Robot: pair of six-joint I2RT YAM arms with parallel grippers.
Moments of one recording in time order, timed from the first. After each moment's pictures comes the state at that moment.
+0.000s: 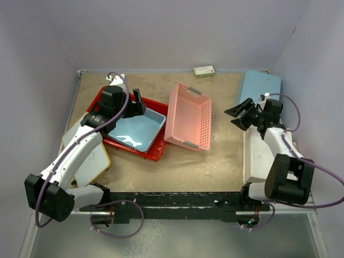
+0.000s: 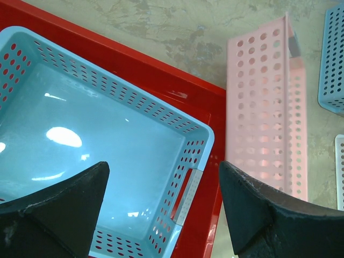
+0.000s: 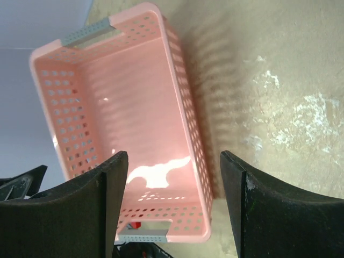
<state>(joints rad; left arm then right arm) -0.38 1.21 1.11 -0.43 -0.08 -0.44 -0.22 1.36 0.79 -0.12 -0.64 0.77</state>
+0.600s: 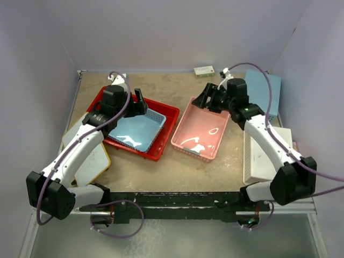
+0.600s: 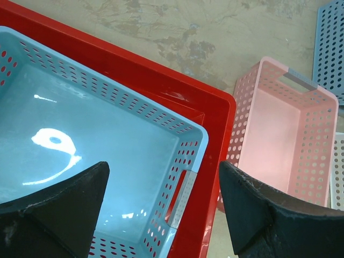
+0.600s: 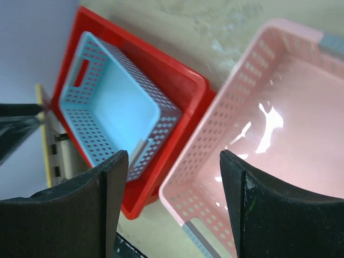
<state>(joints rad) -0.38 1.23 1.11 -0.41 -0.06 -0.45 0.29 1.33 1.16 -0.28 -0.32 0.56</state>
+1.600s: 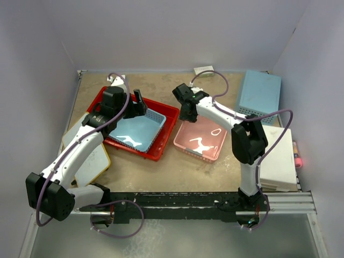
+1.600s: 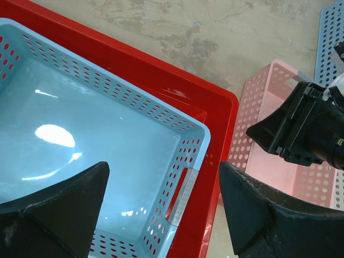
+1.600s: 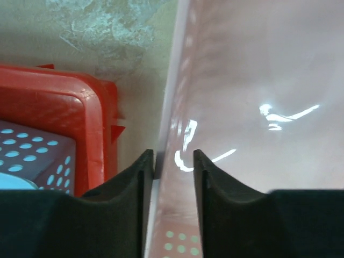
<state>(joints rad) -0.38 1.22 1.10 -0.41 -0.07 -0.47 0.63 1.98 1.63 -0.81 0.37 0.83</state>
